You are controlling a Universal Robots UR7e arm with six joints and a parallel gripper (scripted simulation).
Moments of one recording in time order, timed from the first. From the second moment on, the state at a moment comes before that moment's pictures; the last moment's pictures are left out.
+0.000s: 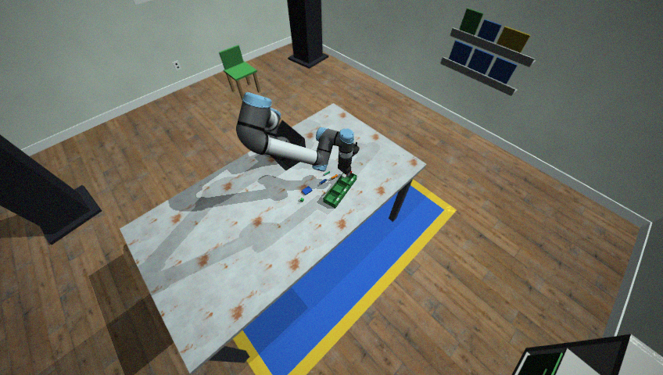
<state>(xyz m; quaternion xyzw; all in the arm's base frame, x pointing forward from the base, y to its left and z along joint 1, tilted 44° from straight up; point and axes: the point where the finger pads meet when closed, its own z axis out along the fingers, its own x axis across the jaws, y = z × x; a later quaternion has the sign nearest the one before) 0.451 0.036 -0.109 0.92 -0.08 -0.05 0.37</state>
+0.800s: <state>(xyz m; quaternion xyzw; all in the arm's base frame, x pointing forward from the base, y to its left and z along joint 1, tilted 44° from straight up) 0.451 0.036 -0.109 0.93 0.03 -0.09 0.36</state>
